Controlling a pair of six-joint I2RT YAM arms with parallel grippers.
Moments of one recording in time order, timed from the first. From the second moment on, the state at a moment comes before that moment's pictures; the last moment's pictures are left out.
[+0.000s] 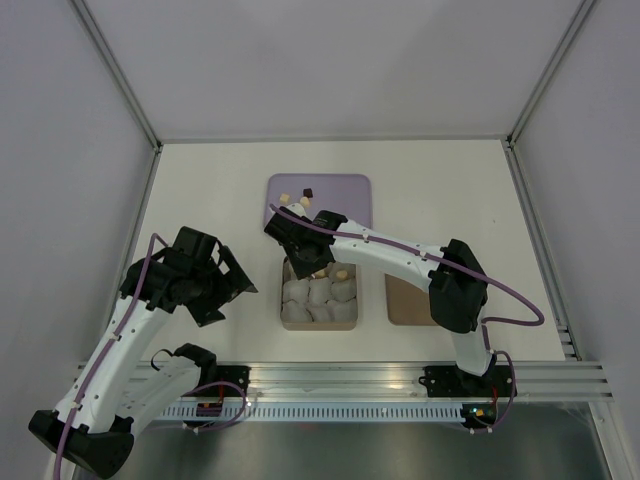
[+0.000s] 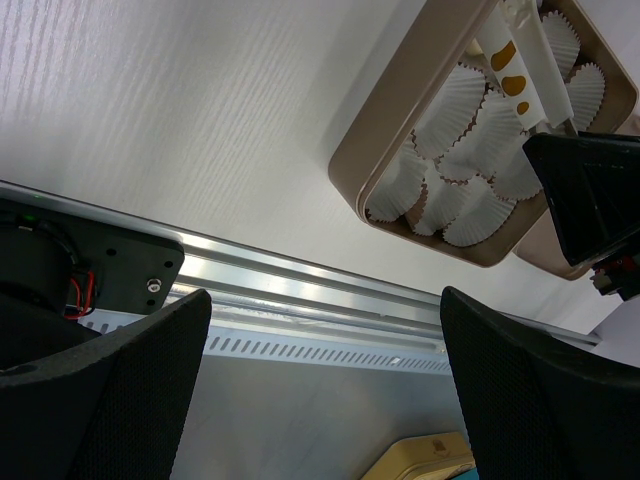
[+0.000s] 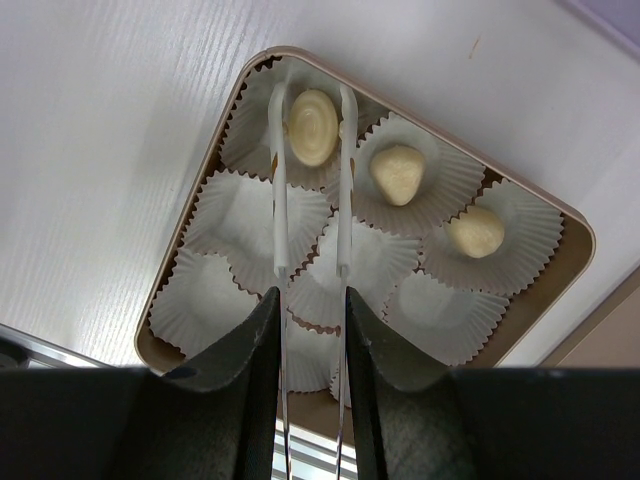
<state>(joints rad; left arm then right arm) -0.38 0.84 0.99 -1.29 0.03 -1.00 1.04 1.98 1.74 -0.92 0.23 0.53</state>
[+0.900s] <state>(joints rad) -0.38 0.84 0.99 -1.29 0.03 -1.00 1.04 1.98 1.76 -0.93 0.24 0.53</state>
